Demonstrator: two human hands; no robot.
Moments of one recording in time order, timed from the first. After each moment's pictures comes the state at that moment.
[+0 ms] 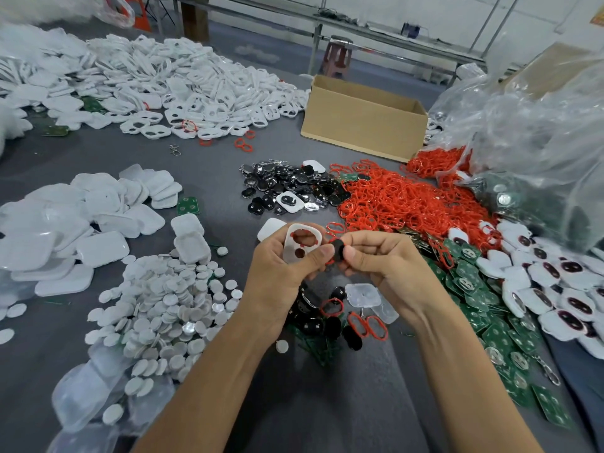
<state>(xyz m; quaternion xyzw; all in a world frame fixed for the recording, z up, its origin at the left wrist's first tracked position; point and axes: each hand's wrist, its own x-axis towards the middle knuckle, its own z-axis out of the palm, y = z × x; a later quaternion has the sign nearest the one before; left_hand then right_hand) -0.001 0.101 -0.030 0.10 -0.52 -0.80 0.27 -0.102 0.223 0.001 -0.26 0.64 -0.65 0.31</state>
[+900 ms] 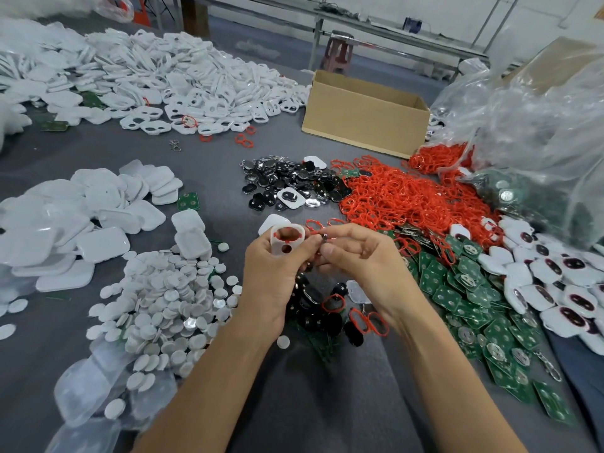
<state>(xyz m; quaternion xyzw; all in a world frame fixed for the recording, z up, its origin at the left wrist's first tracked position) -0.005 0.099 -0.040 0.22 -0.50 -0.78 0.30 -0.086 0.206 -0.009 -0.27 0.65 -0.66 0.27</state>
